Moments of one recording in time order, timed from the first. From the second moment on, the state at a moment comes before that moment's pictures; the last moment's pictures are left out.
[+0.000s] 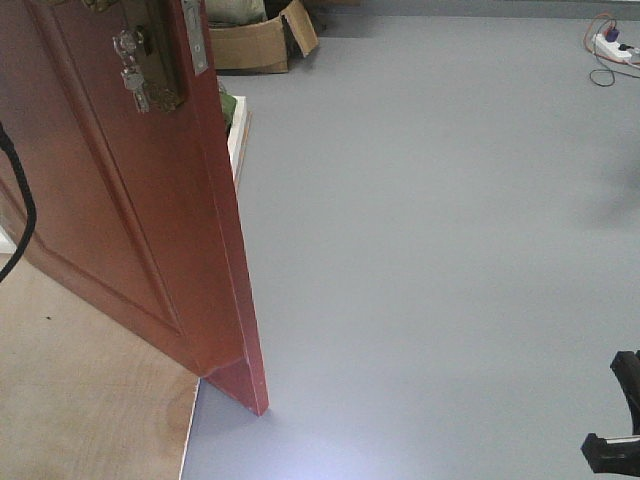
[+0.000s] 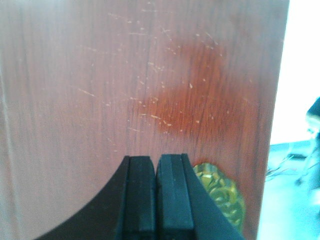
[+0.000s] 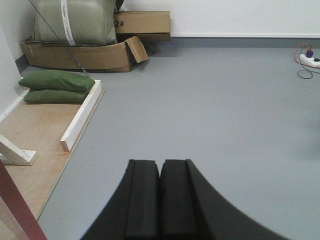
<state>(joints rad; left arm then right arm) -0.13 1.30 -1.16 0.90 -0.30 -0.98 0.04 -0.01 0.03 0.07 0.37 -0.05</state>
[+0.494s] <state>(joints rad) -0.13 1.30 -1.16 0.90 -0.30 -0.90 0.04 -0.01 0.03 0.07 0.37 -0.05</state>
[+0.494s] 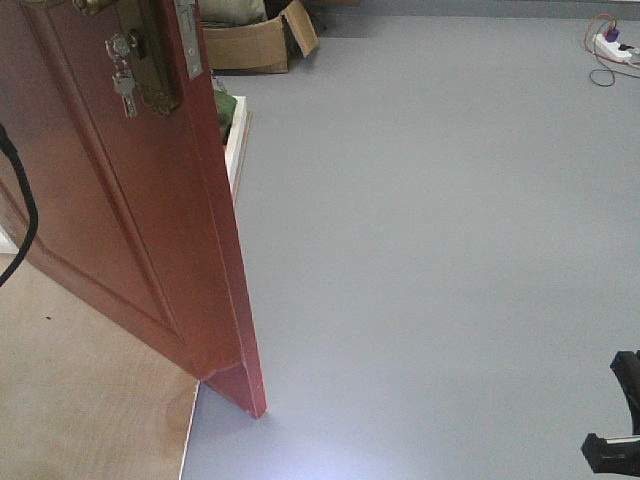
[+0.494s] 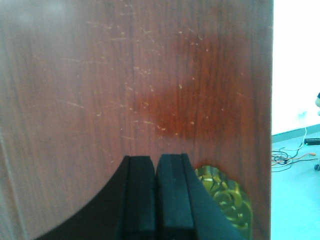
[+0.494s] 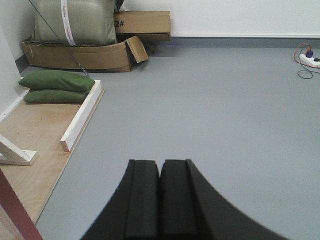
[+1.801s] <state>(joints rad) -0.13 1.30 -1.16 0.65 -0.29 -0.74 0.04 -0.01 0.03 0.07 0.37 -0.05</state>
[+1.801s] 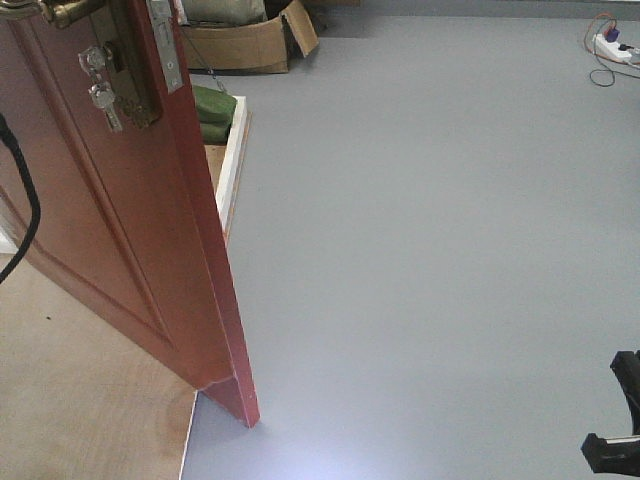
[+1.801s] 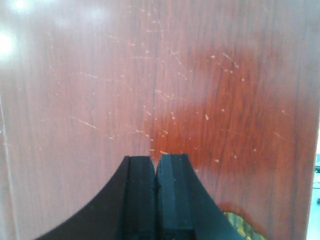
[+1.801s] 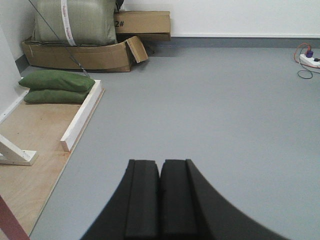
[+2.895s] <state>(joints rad) -0.13 1.30 -1.16 0.65 -0.29 -0.74 0.04 -0.01 0.03 0.07 0.37 -0.05</state>
